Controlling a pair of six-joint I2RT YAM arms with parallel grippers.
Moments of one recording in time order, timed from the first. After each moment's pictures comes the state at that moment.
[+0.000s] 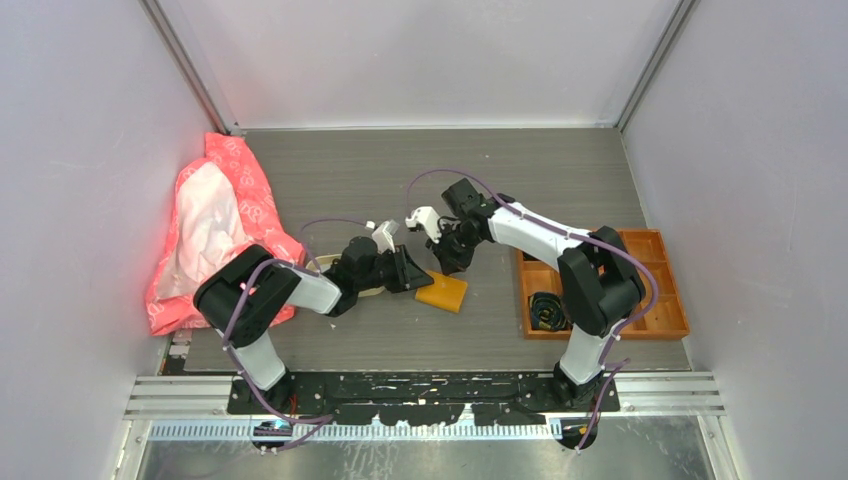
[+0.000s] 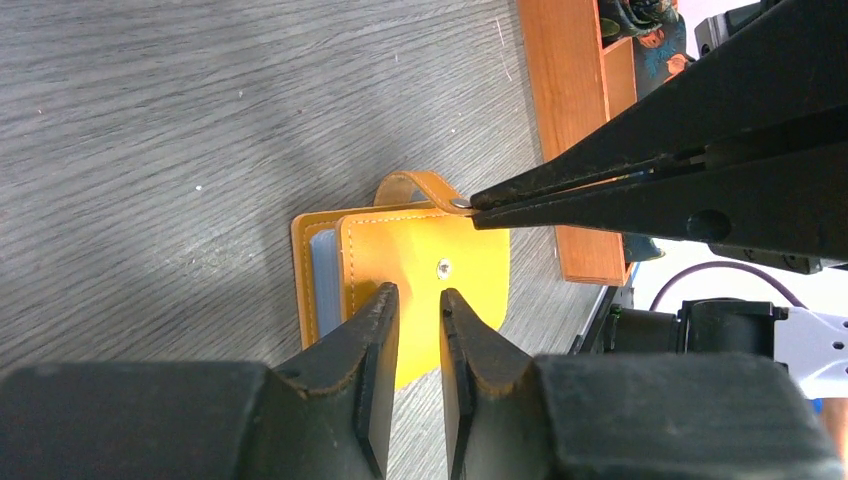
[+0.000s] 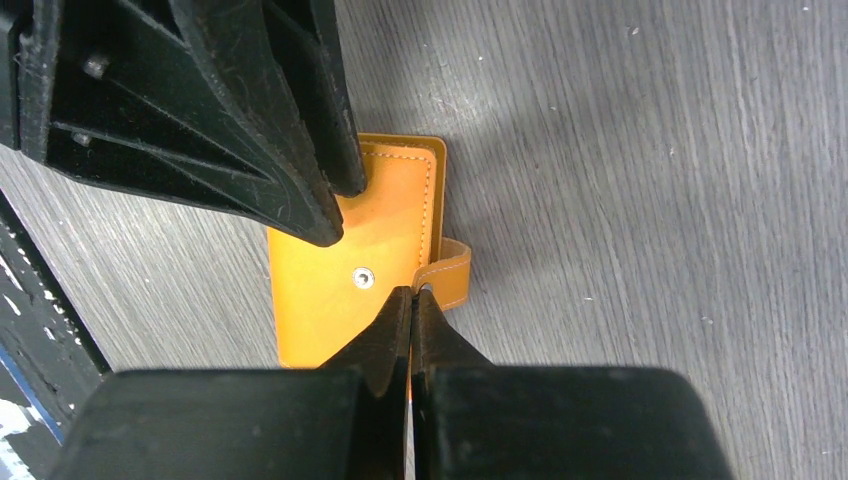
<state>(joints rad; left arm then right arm) -0.67 1.72 0.54 0.77 0.38 -0.87 0.60 1.76 1.22 -0.66 -0.43 -0.54</state>
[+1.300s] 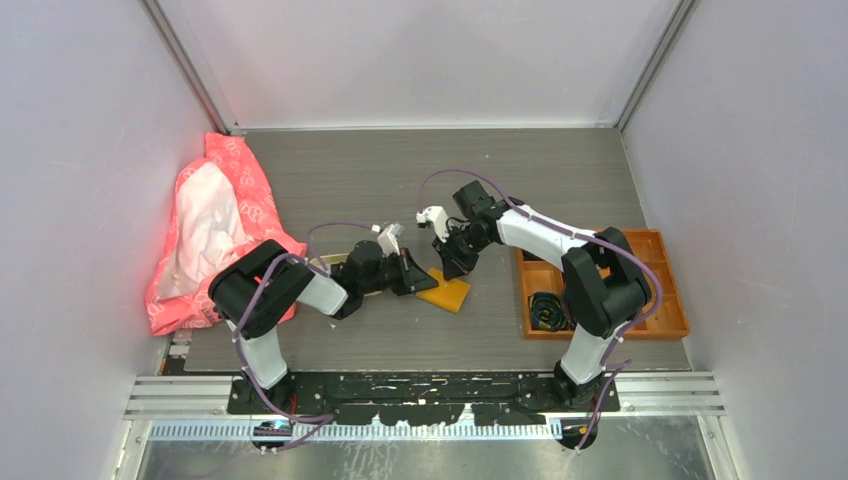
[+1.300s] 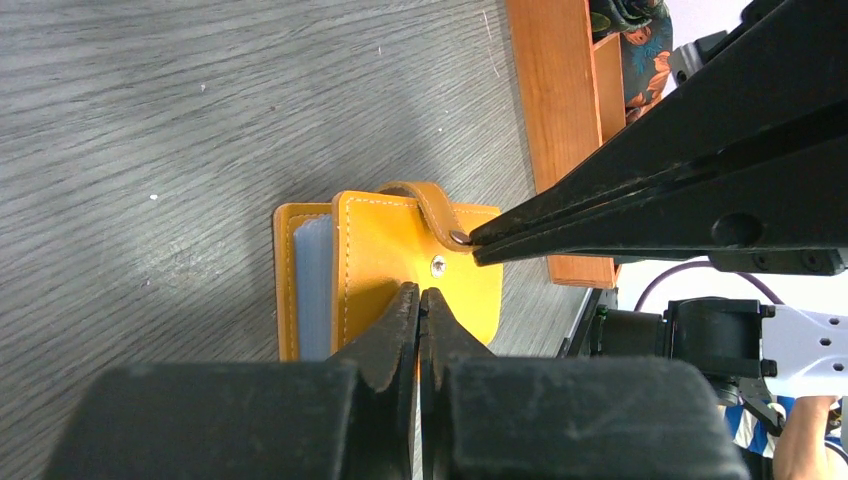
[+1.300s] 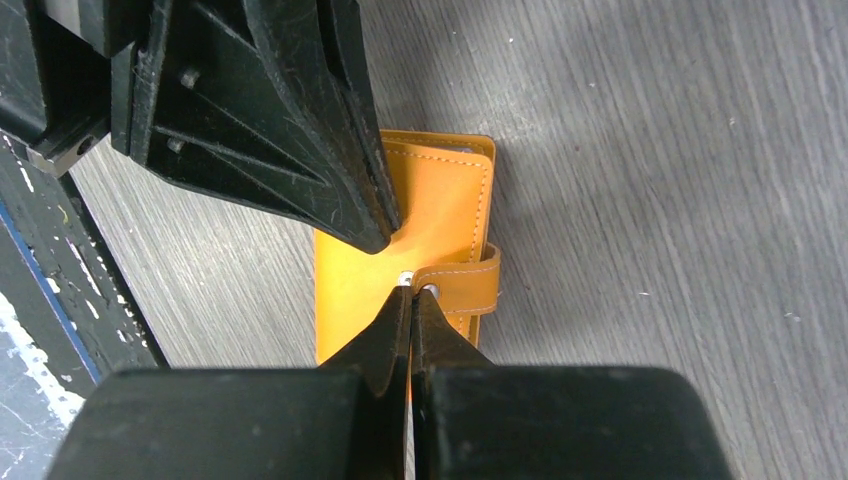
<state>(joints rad) -0.70 1.80 0.54 0.87 0.38 -0.92 0.55 1.74 1.16 -0.61 -0.56 -0.44</state>
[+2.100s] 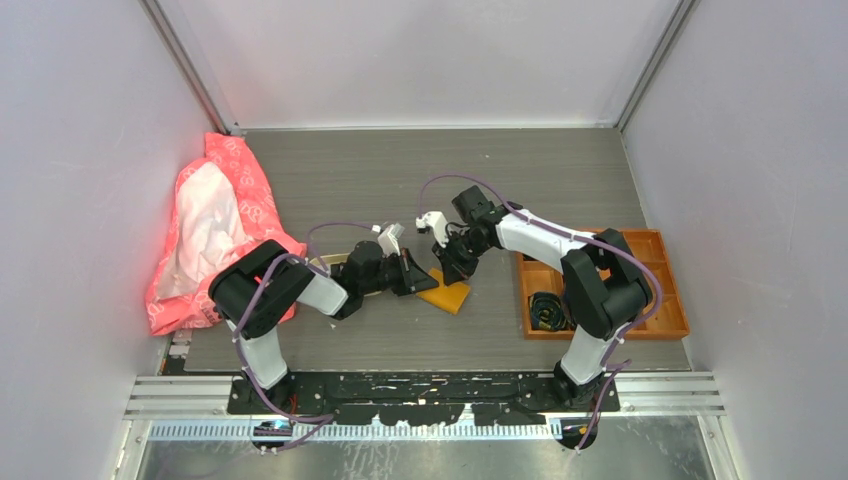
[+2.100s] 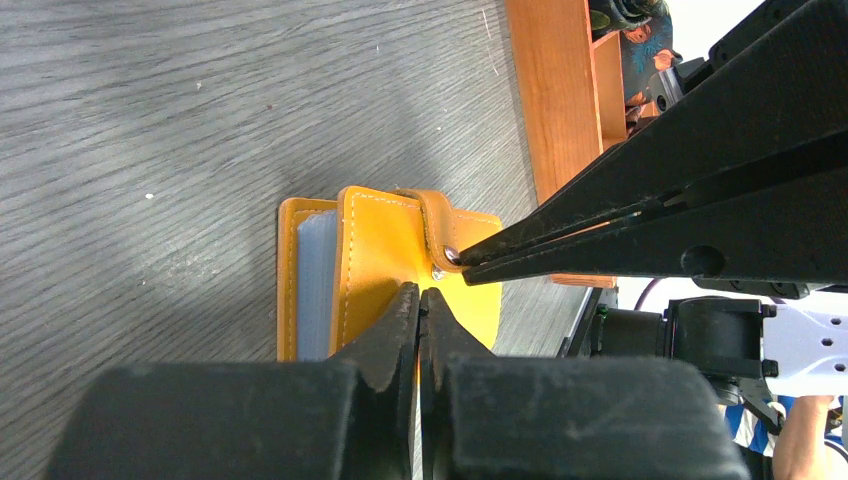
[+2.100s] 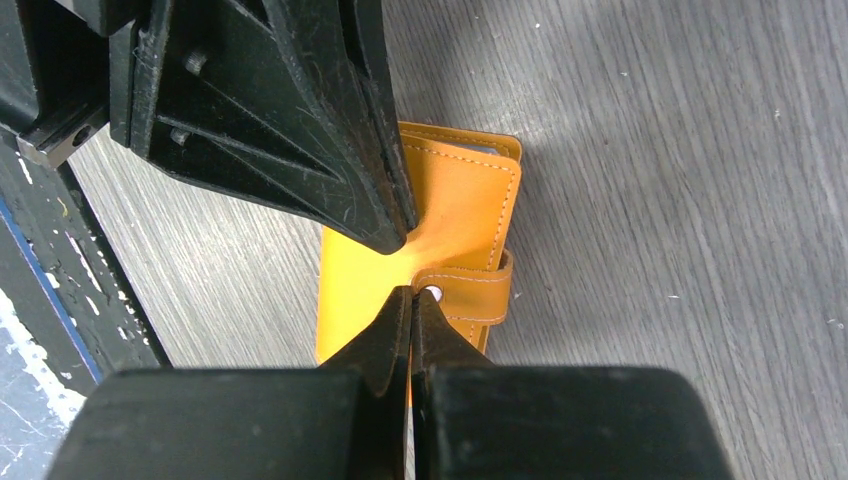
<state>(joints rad) -0.70 1.81 0.54 0.88 0.38 -0.92 0.56 1.73 1.12 -0.59 -0.56 -0.44</state>
